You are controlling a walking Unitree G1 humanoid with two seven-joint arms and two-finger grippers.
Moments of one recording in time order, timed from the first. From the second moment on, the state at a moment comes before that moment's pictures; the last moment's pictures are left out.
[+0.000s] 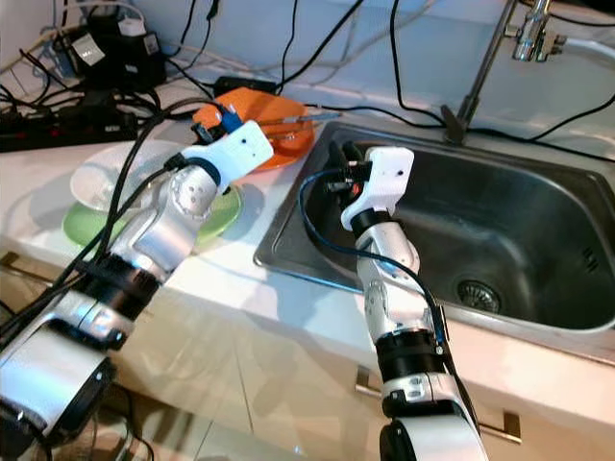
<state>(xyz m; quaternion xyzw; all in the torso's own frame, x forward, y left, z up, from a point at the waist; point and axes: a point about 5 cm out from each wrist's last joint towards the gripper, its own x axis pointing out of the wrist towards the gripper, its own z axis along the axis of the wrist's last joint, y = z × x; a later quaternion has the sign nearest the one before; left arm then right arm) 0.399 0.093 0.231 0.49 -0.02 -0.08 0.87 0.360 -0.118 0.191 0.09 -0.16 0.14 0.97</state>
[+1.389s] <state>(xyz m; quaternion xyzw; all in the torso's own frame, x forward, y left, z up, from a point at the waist) 0.407 0.096 0.243 0.51 -0.07 -0.06 0.85 0.360 -0.118 0.191 0.09 -0.16 0.14 0.97</state>
